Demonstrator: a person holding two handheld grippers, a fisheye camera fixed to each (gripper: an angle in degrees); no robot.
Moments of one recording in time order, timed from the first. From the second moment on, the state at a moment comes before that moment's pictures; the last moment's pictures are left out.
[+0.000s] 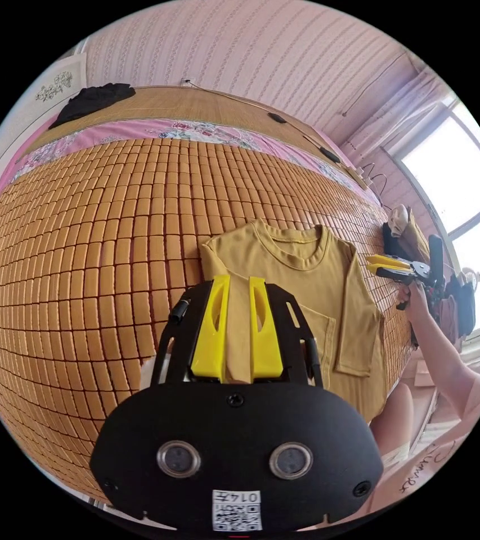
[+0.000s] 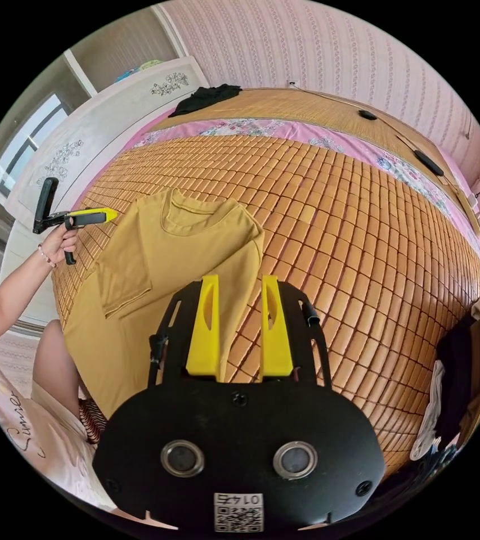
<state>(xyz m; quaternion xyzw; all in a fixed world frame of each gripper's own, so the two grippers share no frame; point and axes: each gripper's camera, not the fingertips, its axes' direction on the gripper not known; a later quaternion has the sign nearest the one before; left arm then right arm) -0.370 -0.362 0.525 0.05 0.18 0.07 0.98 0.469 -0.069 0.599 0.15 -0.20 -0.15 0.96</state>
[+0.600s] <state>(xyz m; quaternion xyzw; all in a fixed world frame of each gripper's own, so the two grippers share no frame) -0.413 -0.396 0.529 0.09 0.16 0.01 0.98 0.515 -0.127 0.552 0.18 -0.23 -0.06 0.95</state>
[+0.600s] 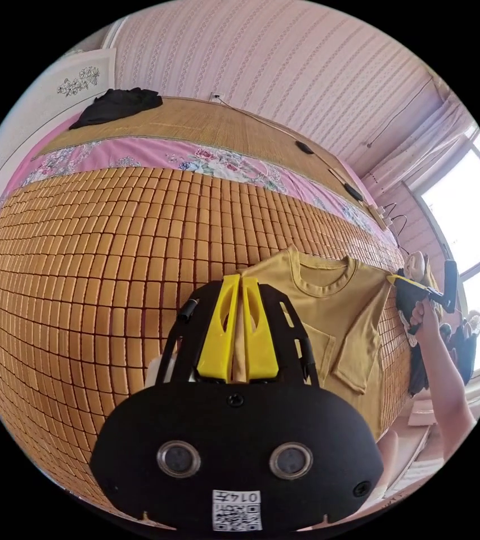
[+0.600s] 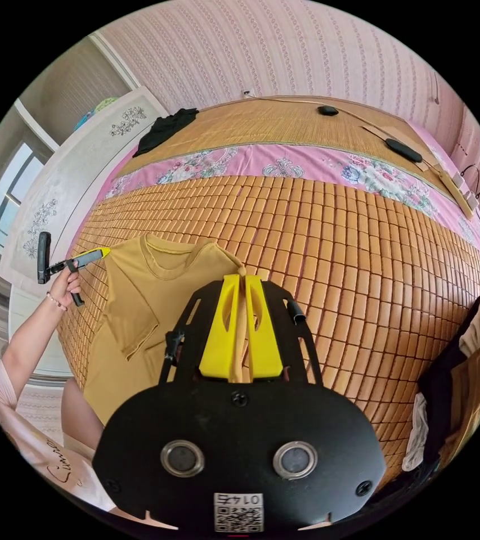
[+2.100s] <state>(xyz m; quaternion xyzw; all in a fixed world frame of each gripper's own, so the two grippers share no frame) -0.243 -0.082 0.514 -0.02 0.17 0.22 0.96 0.363 0.106 0.572 0.10 -0.20 -0.16 0.96</state>
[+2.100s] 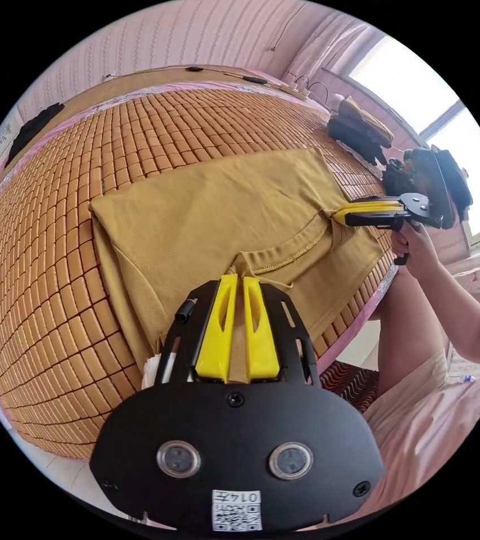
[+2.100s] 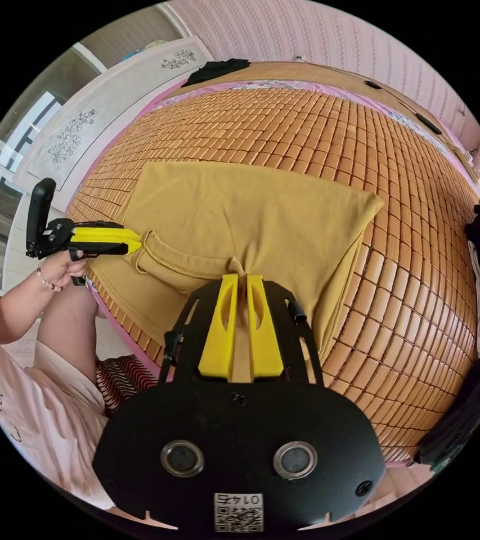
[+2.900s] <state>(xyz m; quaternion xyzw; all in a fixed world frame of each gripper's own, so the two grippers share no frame) -0.117 -0.003 0.449 0.04 0.21 0.29 0.93 0.250 0.035 0.514 0.10 -0.13 -0.32 0.93</state>
